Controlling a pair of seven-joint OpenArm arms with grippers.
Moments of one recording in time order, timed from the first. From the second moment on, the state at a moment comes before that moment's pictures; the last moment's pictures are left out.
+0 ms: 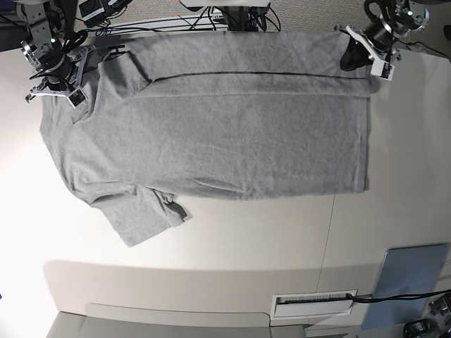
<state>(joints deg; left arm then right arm) 37.2 -14.9 -24.9 92.0 -25.6 -40.6 27.5 -35.3 40.3 6.1 103.5 0.0 14.3 -34.3</state>
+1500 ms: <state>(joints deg) -15.5 -18.5 -19.8 58.1 -25.7 -26.3 46.2 -13.0 35.8 6.1 103.5 10.7 14.3 -38.3</state>
